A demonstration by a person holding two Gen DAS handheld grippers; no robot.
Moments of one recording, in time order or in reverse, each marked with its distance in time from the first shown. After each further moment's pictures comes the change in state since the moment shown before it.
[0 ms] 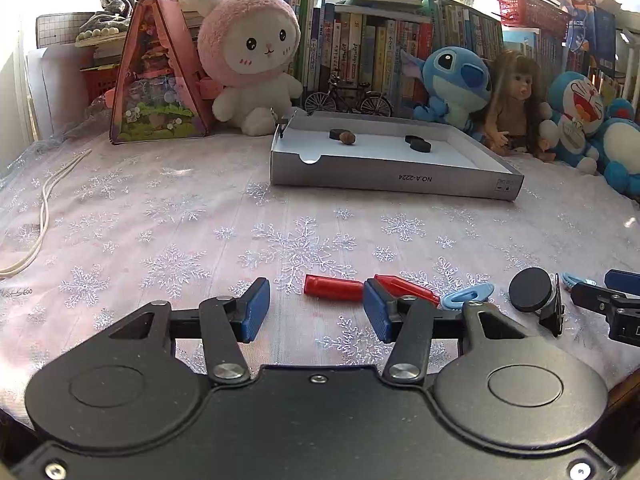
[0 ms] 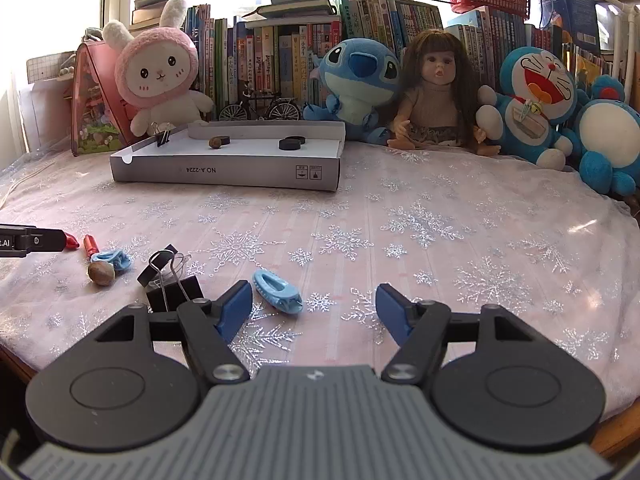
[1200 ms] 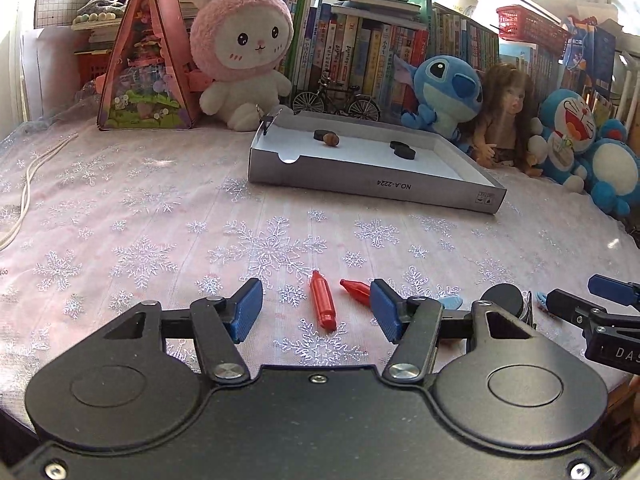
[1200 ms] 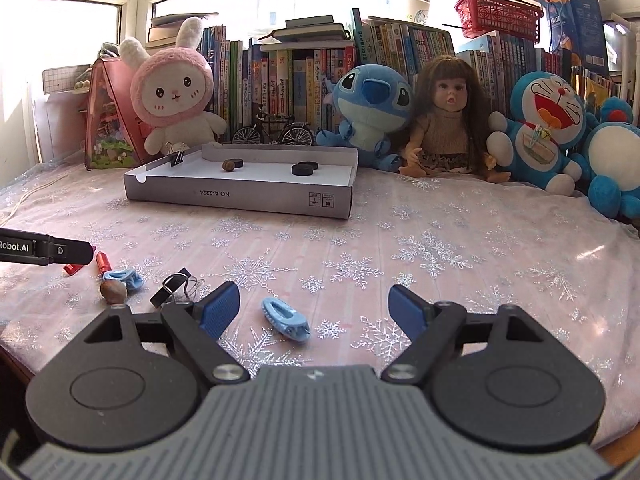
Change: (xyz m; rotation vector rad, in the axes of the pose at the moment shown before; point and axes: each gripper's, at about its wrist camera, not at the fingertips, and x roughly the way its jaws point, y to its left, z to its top) left arm 0.000 -0.008 0.001 -0.072 0.011 -0.050; right arm -0.004 0.001 0.004 -0.029 -0.074 0.029
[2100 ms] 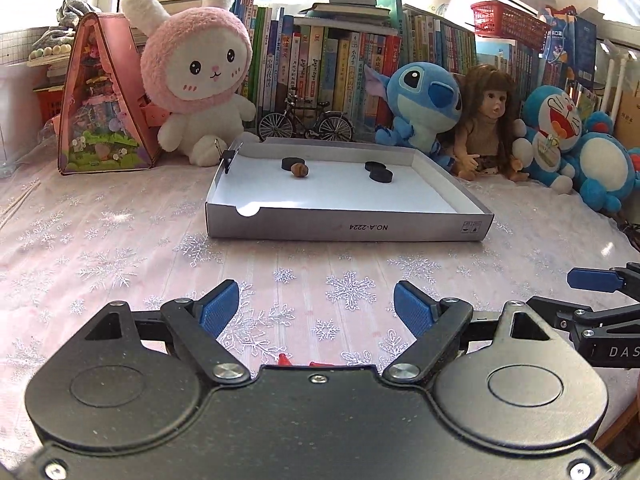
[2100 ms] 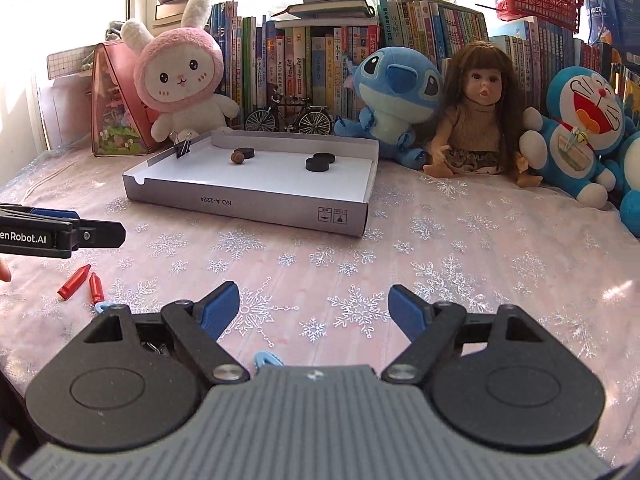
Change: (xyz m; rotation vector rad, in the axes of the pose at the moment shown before) left arm 0.025 -0.024 0.041 0.093 -0.041 -0.037; right arm 0.032 -0.009 0.040 -0.035 0.101 0.066
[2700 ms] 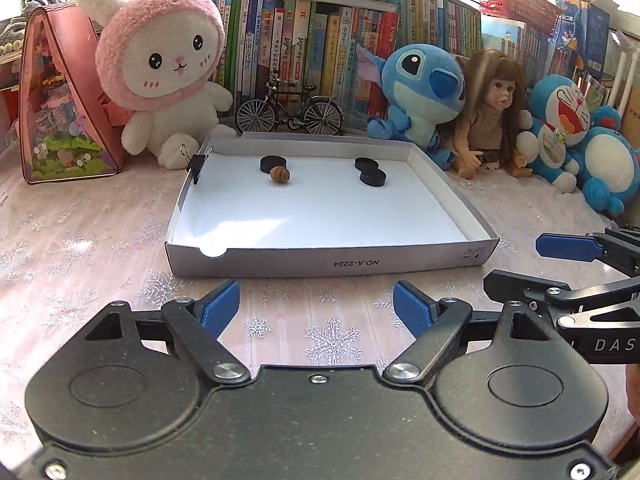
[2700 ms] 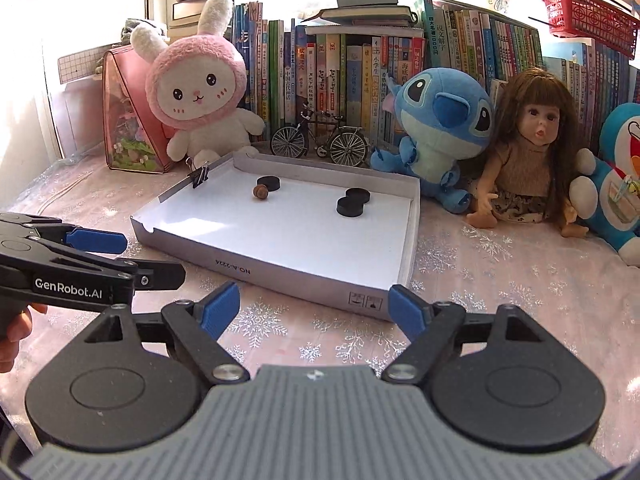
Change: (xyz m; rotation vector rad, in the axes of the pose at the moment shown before) left arm 0.053 -0.006 0.055 -0.013 0.142 -0.039; right arm 0.043 0.008 0.071 -0.050 0.039 0.091
